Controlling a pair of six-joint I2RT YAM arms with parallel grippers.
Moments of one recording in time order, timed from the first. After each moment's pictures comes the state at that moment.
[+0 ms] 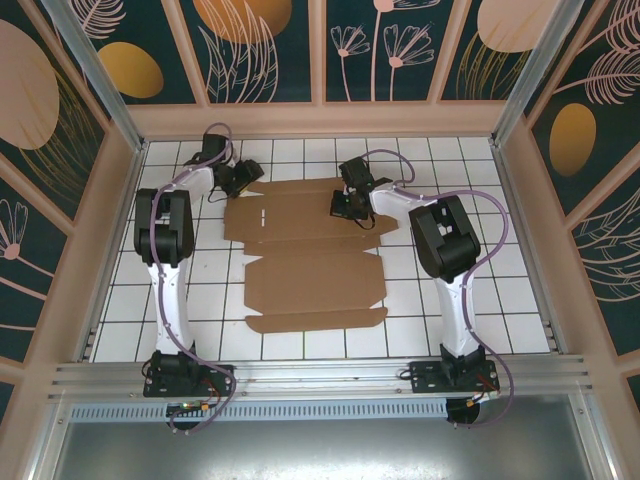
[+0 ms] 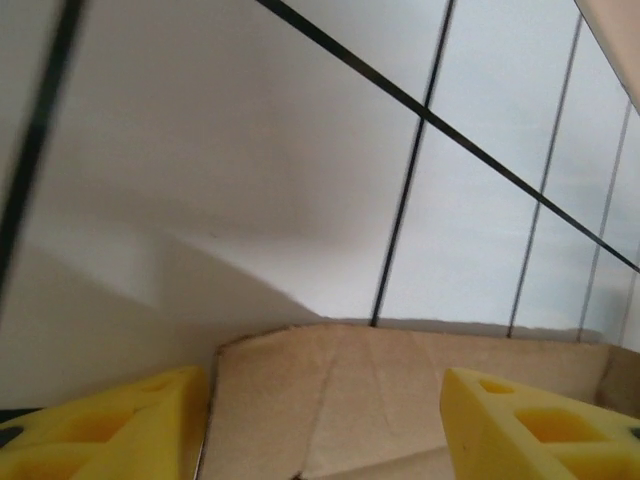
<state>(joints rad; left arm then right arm) -0.08 2.31 1.72 -0.34 0.47 -0.69 0.50 2.17 1.52 -0.37 -0.13 0.55</state>
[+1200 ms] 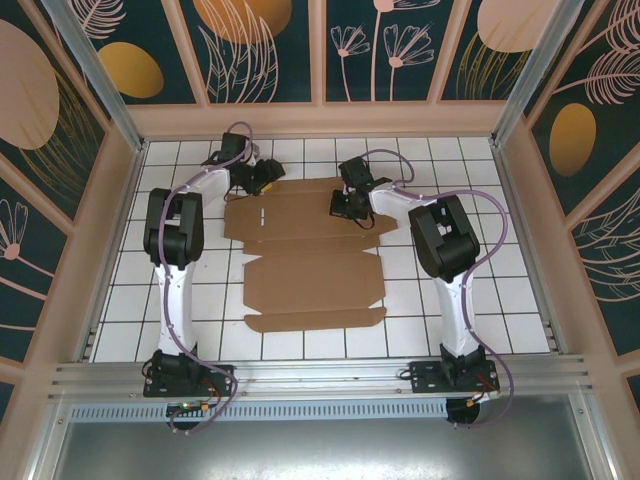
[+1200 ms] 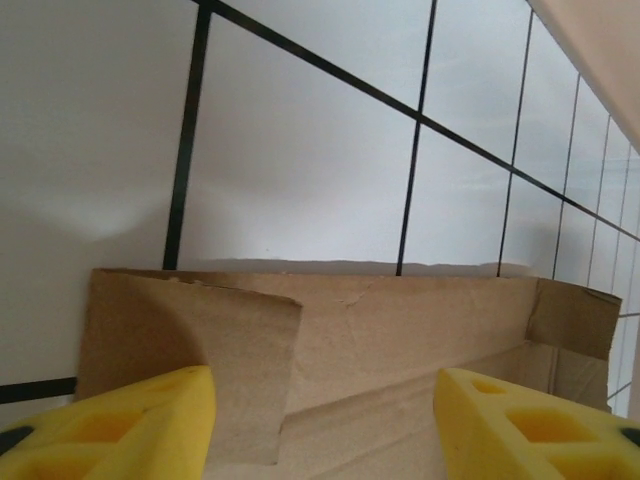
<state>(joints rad) -0.17 2.29 1.72 -0.31 0.50 -0.69 0.50 2.18 1.53 -0.37 -0.13 0.55</state>
